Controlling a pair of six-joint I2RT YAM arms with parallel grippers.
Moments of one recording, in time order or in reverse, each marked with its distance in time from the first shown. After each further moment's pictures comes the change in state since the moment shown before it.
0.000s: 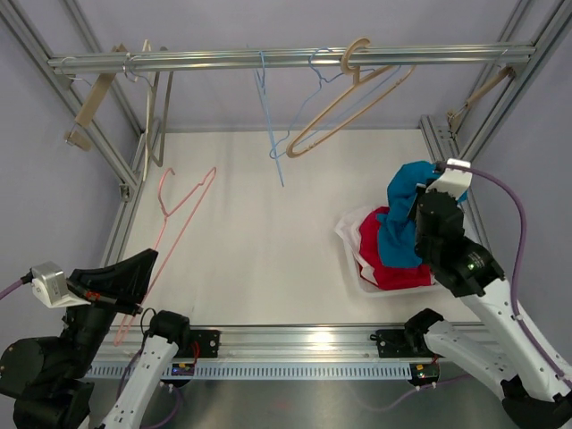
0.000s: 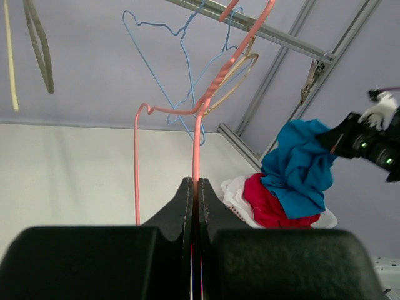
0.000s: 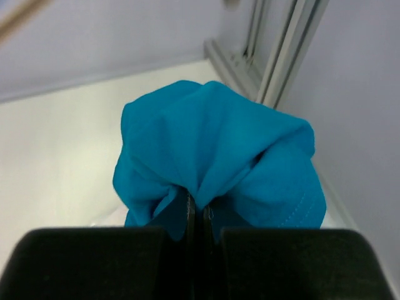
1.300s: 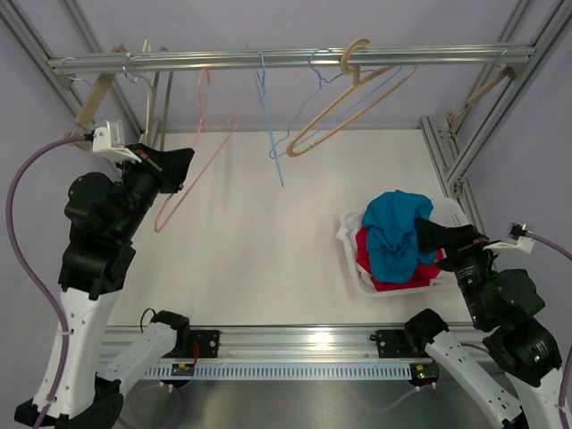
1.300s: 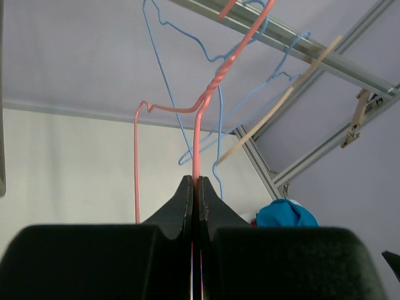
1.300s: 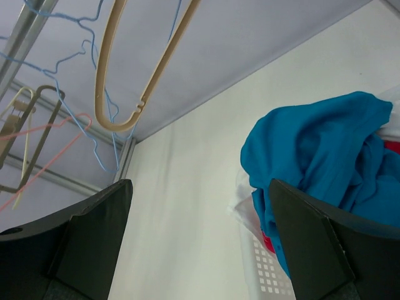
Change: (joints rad) left arm 0.002 0.649 0.138 0.314 -0.071 -0.094; right arm -0.023 -0.531 -0.127 -0.172 -0.400 0.545
